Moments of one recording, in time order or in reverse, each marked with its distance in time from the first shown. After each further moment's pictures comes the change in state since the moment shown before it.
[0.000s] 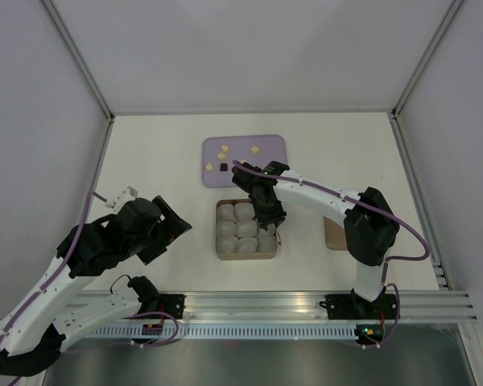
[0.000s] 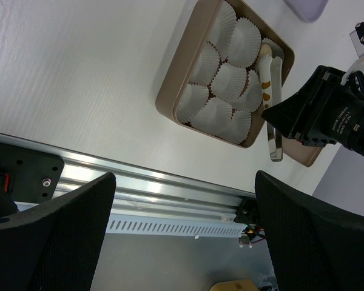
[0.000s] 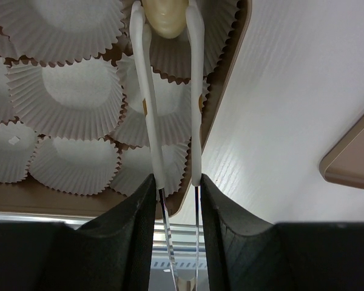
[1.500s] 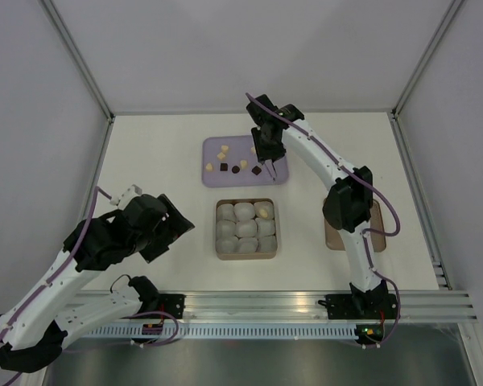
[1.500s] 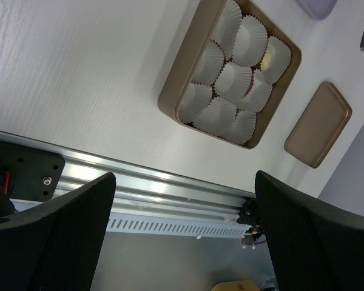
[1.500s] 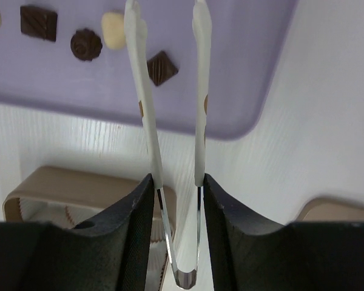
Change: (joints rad) left arm 0.000 0.044 0.008 0.002 0.005 0.000; right arm -0.281 0.337 0.706 -0.042 -0.001 -0.267
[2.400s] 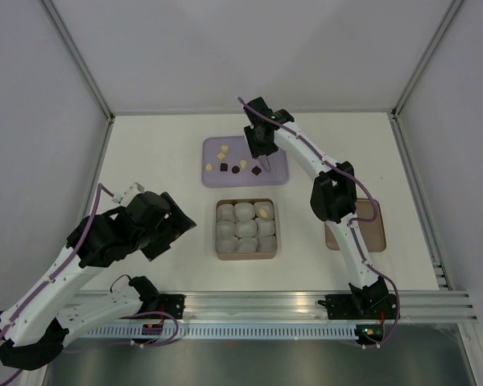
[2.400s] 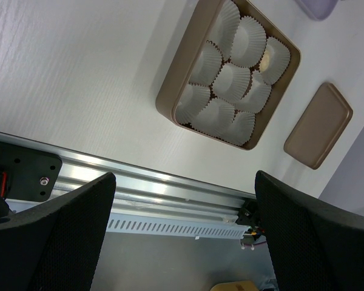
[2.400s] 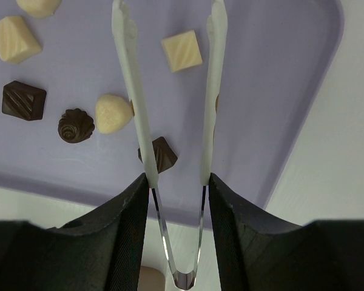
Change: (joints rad) left arm 0.000 0.033 0.018 0.005 0.000 0.000; right arm -0.048 0.252 0.176 0.171 -0.011 -0.146
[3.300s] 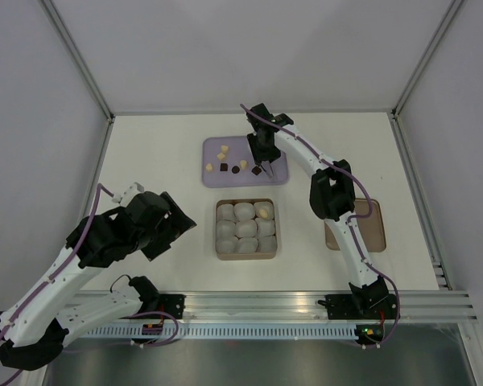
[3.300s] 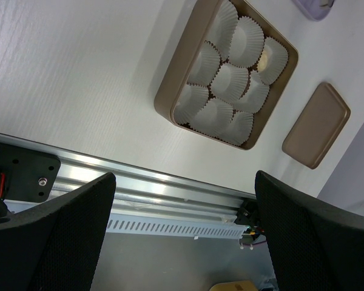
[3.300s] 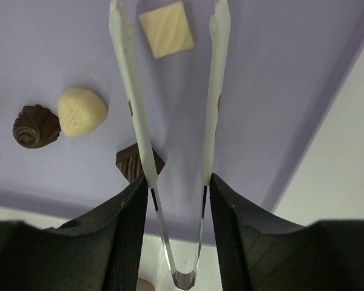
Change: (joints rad) left arm 0.000 -0.003 0.000 0.004 0.000 0.000; right arm -0.023 0.047 -0.034 0.000 -0.029 -0.010
